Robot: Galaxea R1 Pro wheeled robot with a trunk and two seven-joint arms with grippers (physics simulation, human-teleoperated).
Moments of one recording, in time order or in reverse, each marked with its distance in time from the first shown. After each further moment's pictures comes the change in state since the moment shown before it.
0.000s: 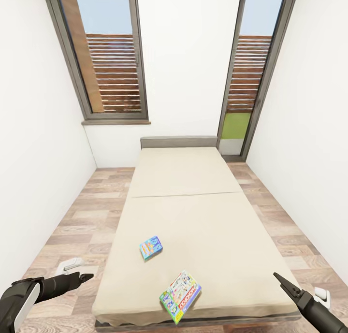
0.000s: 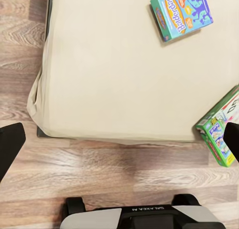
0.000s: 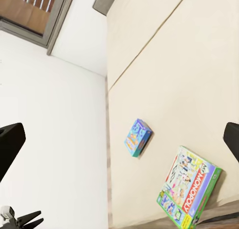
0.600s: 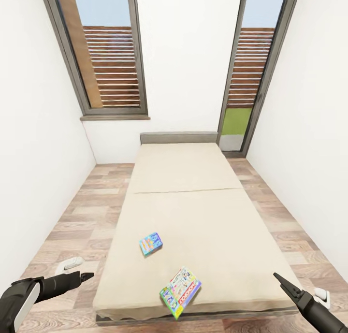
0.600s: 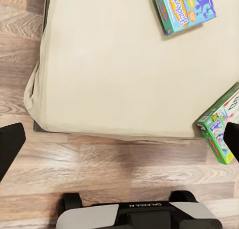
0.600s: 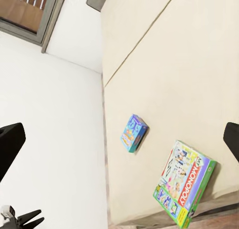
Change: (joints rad) left arm 0.000 0.000 0.000 -0.001 0.018 0.001 0.000; right arm 0.000 0.000 -0.001 0.003 0.000 0.002 0.003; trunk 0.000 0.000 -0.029
